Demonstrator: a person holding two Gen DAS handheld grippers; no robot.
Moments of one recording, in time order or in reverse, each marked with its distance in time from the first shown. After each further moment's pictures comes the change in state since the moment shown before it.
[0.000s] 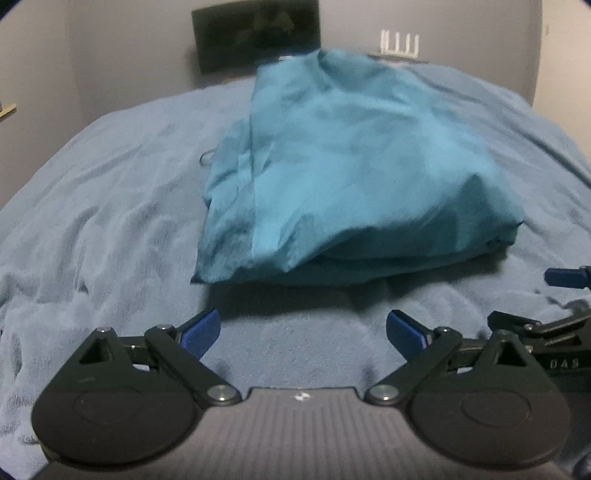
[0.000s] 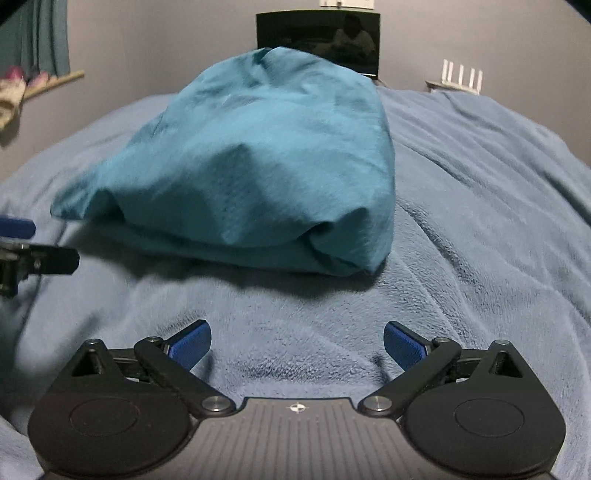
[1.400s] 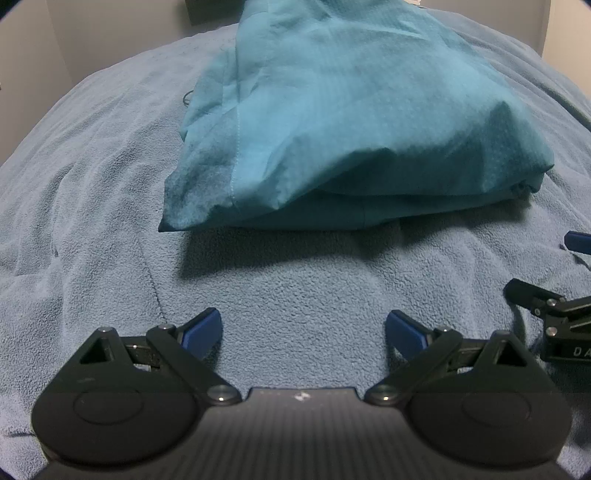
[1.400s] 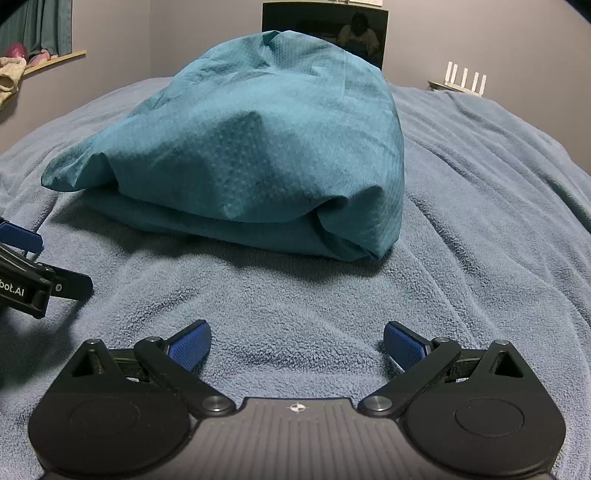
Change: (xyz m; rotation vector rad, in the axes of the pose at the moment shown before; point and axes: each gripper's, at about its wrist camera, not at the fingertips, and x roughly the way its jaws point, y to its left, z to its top) left arm 0.041 -0.003 -0.005 0.026 0.170 -0.003; right arm 0.013 0.007 -0.006 -0.032 0.021 -0.026
